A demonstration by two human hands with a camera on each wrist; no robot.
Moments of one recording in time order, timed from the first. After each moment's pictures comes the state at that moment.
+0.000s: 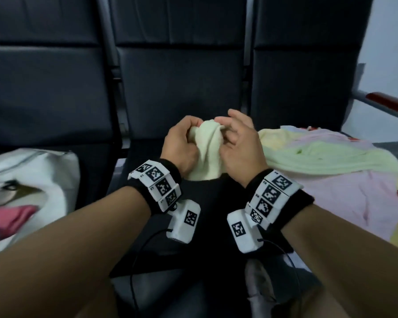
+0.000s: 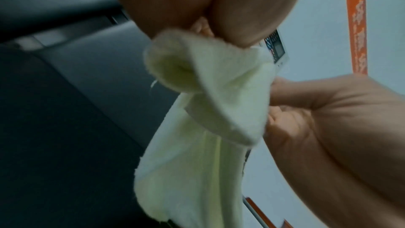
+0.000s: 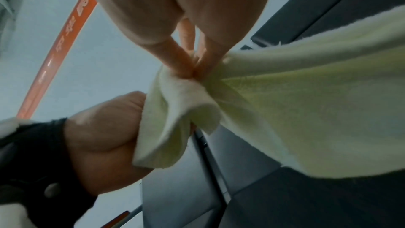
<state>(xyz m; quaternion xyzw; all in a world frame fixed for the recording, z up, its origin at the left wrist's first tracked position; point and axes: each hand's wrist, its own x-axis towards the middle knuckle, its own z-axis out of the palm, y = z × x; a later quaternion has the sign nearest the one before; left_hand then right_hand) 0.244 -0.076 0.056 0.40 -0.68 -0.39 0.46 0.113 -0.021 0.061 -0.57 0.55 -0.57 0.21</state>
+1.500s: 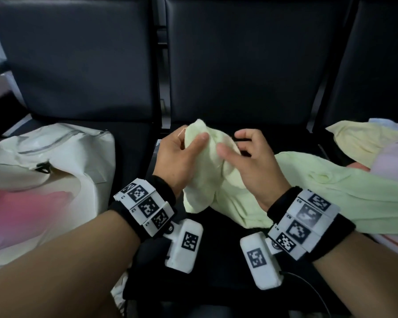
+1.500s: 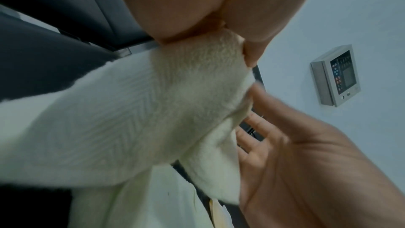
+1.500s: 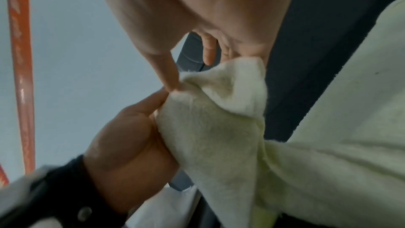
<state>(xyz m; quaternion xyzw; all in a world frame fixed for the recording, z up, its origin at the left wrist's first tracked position) 0.340 -0.139 -0.004 0.45 -0.51 -0.49 0.54 0.183 -0.111 -0.004 -0.51 0.58 -0.48 0.41</state>
